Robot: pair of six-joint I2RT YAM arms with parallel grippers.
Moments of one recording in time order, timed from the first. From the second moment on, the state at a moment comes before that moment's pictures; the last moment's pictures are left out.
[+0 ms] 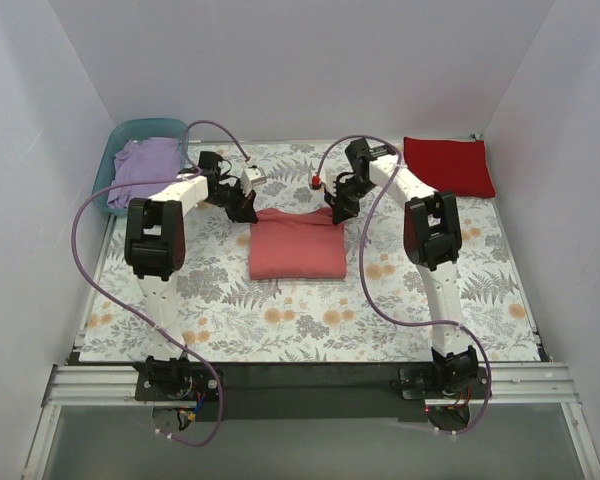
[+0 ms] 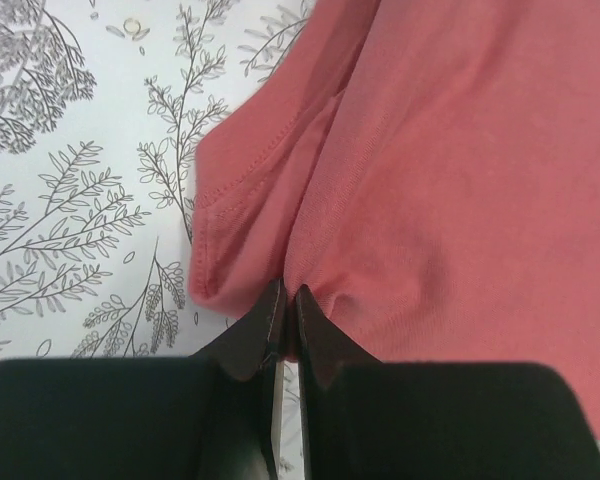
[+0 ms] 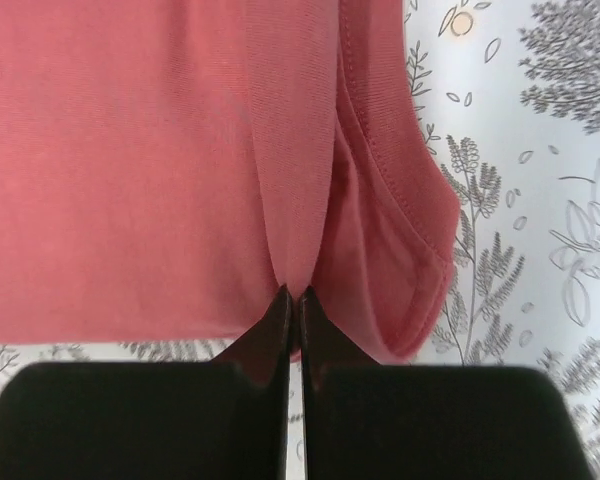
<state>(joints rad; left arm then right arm) -0.13 2.16 1.60 -0.63 0.80 0.82 0.37 2.38 2.07 -1.08 -0.67 -1.11</state>
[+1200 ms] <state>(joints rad) -0.15 2.24 1.65 -0.60 0.83 0.69 0.35 2.37 1.99 -1.07 -0.69 -1.04</state>
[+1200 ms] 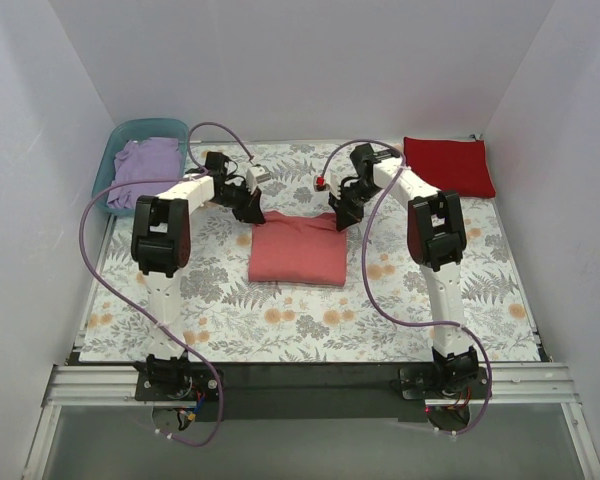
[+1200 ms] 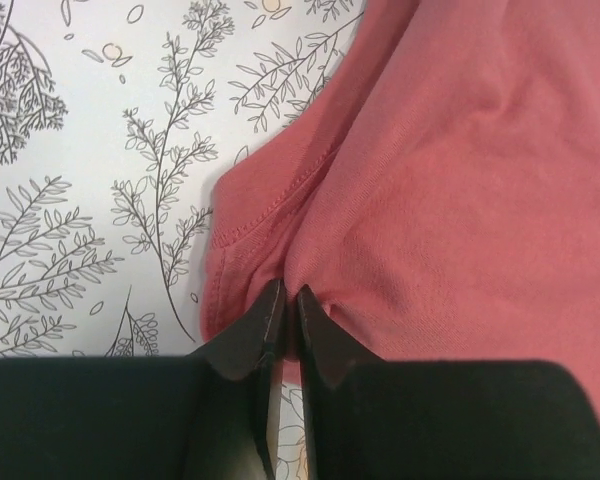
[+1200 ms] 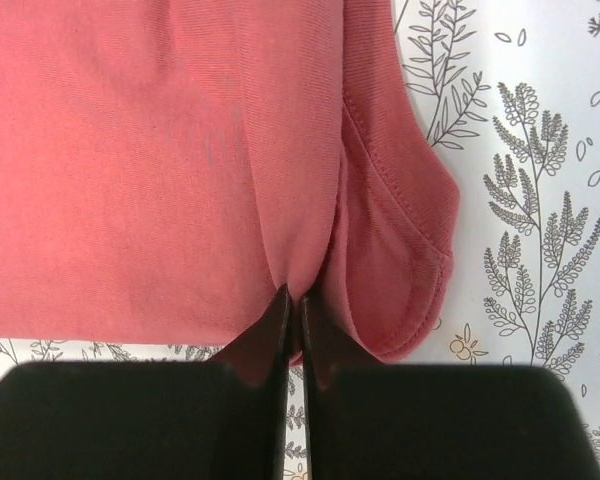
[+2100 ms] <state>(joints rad) -0.01 1.99 1.41 -0.23 1.00 0.13 0.24 2.16 1.85 -0.78 -0.87 -0.44</state>
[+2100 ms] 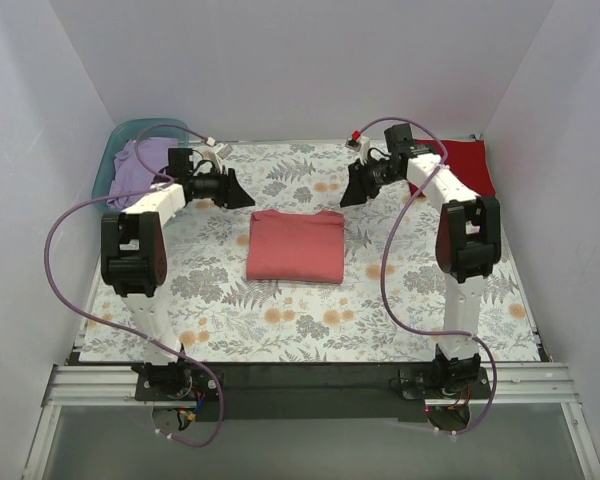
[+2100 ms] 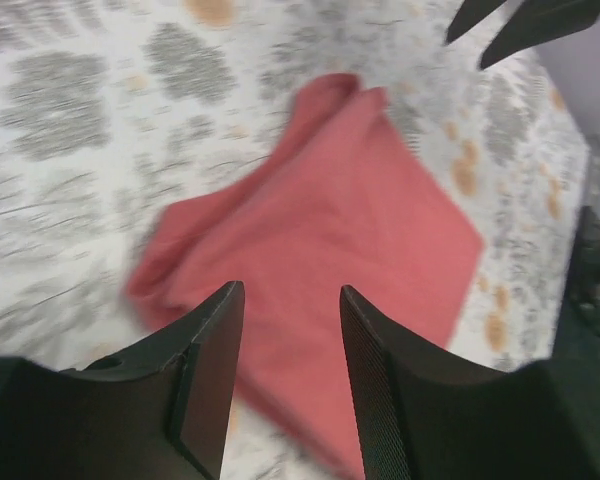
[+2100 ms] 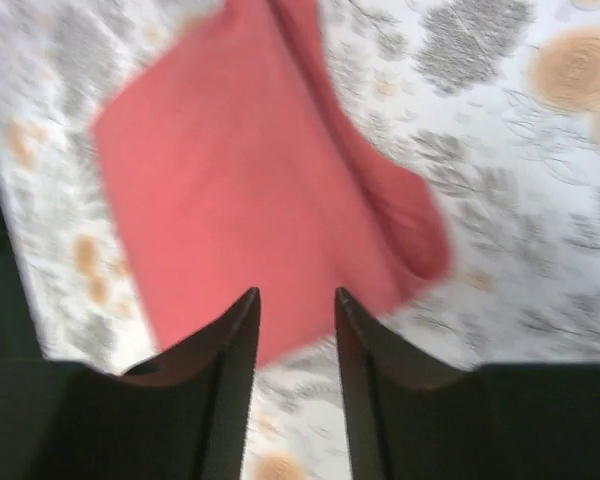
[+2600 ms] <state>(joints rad) -0.17 2.15 1.23 0.30 1.03 -0.58 0.35 2.27 1.53 -0.16 -1.05 0.24</state>
